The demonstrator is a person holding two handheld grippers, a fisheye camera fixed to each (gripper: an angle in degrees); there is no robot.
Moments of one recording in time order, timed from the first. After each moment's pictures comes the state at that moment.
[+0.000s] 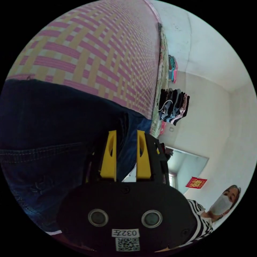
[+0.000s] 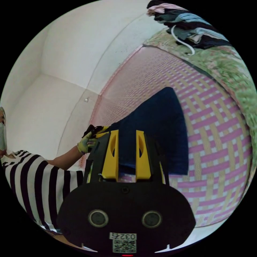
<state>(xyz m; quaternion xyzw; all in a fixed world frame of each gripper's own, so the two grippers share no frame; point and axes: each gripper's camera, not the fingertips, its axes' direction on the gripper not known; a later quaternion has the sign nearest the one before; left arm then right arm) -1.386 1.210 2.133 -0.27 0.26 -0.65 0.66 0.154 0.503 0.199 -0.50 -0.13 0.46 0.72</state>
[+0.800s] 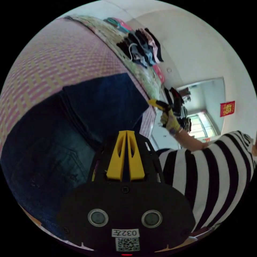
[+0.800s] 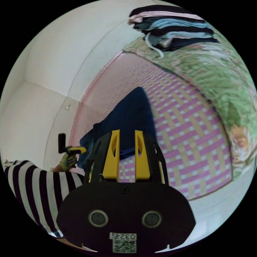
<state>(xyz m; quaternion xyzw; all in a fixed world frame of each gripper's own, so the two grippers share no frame) -1.267 1.162 2.057 -0.36 0.35 -0.30 0.81 0.161 0.482 0.151 -0.53 0.00 0.45 0.72</state>
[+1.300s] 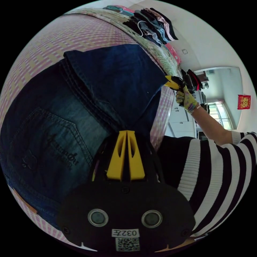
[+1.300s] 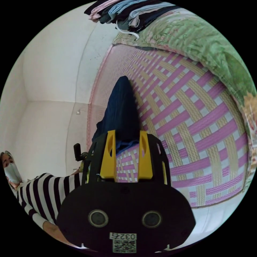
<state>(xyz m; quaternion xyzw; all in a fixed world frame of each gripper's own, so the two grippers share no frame) -1.229 1.190 2.012 -0.45 0.29 -0.24 0.81 0.183 0.547 0.128 -0.52 -0.06 0.56 0.64</state>
